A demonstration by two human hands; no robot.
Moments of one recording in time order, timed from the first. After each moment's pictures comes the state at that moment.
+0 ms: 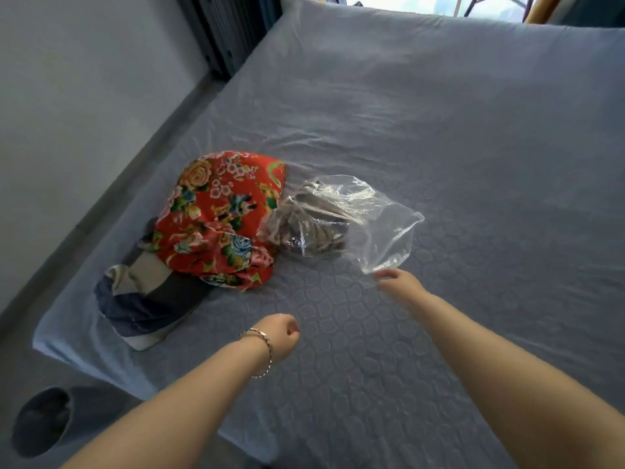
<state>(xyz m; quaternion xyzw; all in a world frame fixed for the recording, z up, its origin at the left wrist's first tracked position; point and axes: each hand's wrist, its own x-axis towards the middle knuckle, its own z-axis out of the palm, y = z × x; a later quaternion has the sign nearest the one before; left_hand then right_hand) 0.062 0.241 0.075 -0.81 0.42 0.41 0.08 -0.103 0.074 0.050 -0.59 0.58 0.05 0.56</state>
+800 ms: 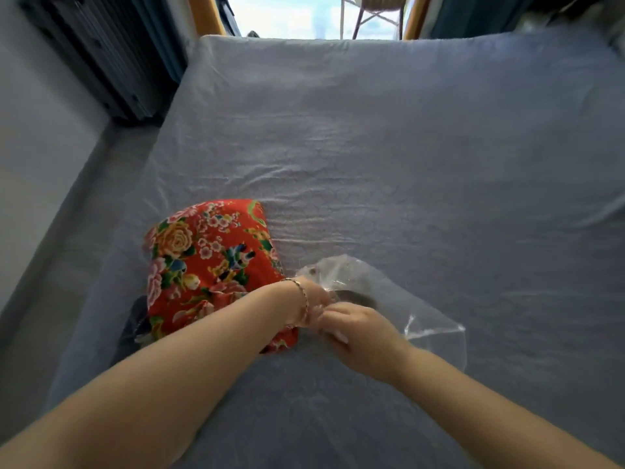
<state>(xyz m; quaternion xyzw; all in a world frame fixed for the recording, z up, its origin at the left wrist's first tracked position) 0.197 0.149 0.147 -0.73 0.16 0.65 -0.07 0.062 0.189 0.130 -0.87 0.30 -0.25 0.30</state>
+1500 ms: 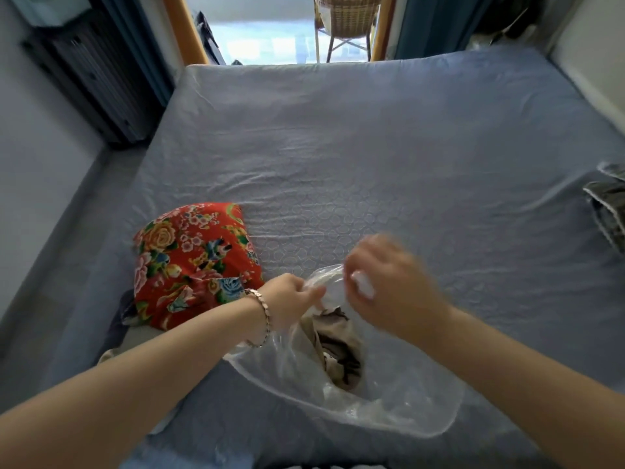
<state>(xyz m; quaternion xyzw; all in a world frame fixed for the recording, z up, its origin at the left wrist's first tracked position) 0.130 0.252 0.225 -0.69 0.56 0.46 -0.03 -0.046 0.240 0.227 -0.86 0.40 -0.30 0.10</state>
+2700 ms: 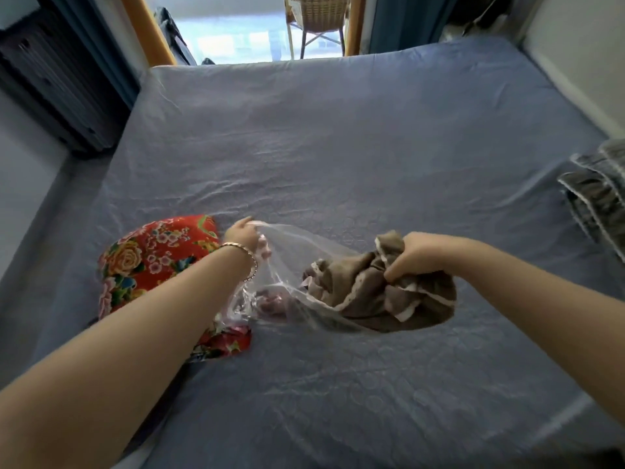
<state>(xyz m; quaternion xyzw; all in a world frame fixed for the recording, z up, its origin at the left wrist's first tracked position) 0.136 0.123 0.190 -0.70 0.14 0.53 -0.45 -0.112 0.140 0.254 -0.62 0.65 0.15 0.41</state>
